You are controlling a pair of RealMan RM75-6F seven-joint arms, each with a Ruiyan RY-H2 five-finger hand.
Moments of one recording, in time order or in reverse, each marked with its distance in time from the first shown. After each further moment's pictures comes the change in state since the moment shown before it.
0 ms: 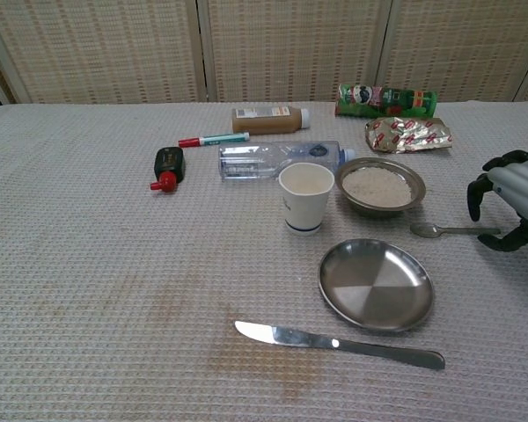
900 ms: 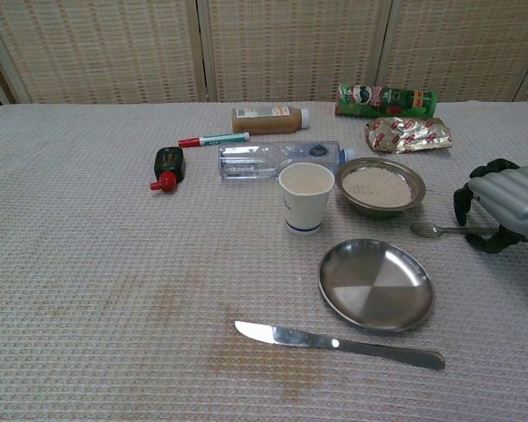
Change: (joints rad) left arm -0.009 0.008 0.007 -0.004 -0.005 -0.023 0.003; right arm 0.060 -0.082 -0.008 0.137 0.048 -0.047 -0.029
